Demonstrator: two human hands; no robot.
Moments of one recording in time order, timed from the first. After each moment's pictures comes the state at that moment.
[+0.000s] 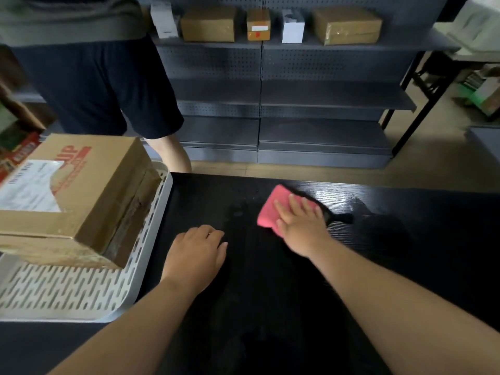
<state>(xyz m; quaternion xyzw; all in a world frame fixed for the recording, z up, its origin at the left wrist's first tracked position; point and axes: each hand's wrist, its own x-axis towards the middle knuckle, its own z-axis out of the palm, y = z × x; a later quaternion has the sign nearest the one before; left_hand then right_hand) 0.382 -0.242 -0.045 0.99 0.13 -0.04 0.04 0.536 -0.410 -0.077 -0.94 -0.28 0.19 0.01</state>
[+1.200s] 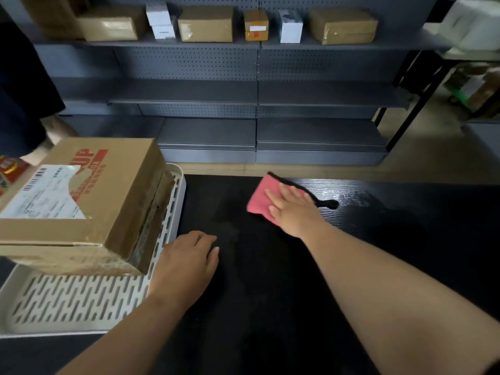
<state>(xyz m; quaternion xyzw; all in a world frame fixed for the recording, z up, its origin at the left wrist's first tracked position) 0.347 -0.197 -0.038 0.99 0.14 0.00 0.11 0.545 -0.353 -0.079 -0.94 -0.28 0.19 0.00</state>
